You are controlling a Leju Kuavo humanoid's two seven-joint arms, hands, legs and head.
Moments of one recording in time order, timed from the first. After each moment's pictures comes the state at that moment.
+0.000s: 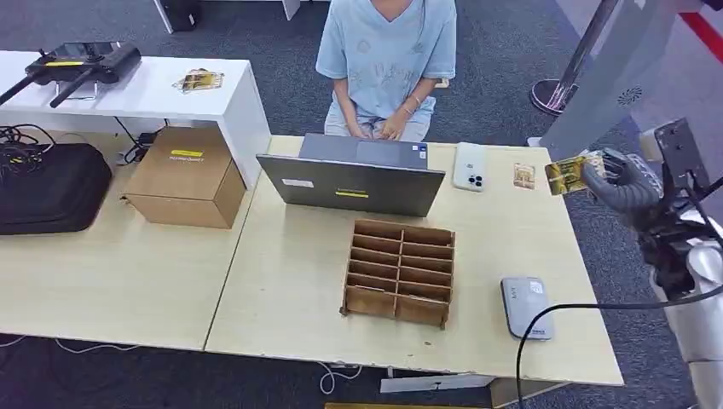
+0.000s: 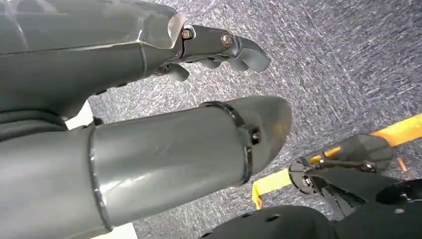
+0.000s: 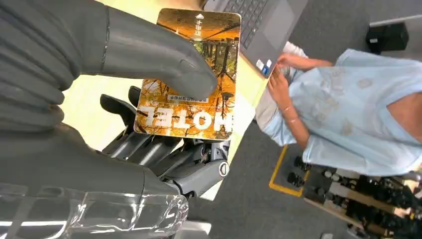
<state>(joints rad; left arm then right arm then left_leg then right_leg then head) -0.04 -0.03 -0.19 -0.20 -0.15 0.03 -0.01 -0.53 -0.60 0.03 -1.14 -0.41 0.35 0.04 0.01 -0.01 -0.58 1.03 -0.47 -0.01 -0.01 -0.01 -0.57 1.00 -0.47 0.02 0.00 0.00</state>
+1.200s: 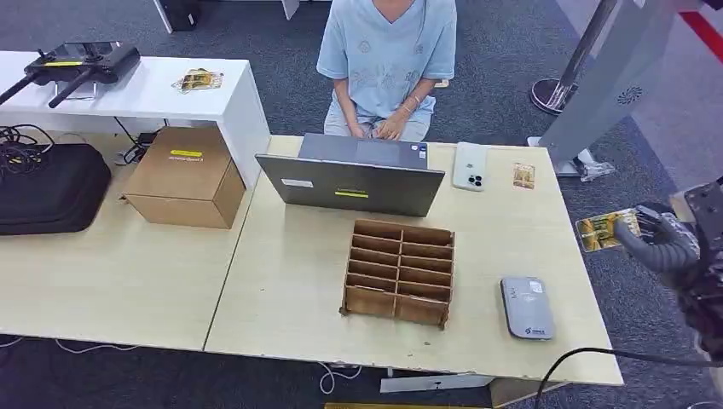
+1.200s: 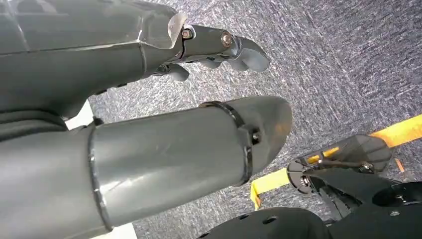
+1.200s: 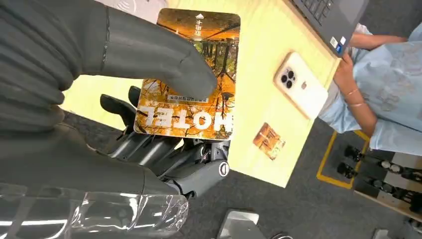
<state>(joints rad) -0.04 -0.03 -0.19 -0.20 -0.14 0.03 -0.01 -0.23 -0.69 -0.13 -1.27 -0.42 0.37 0.06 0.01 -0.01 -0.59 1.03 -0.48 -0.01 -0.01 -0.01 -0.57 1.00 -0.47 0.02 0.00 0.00</state>
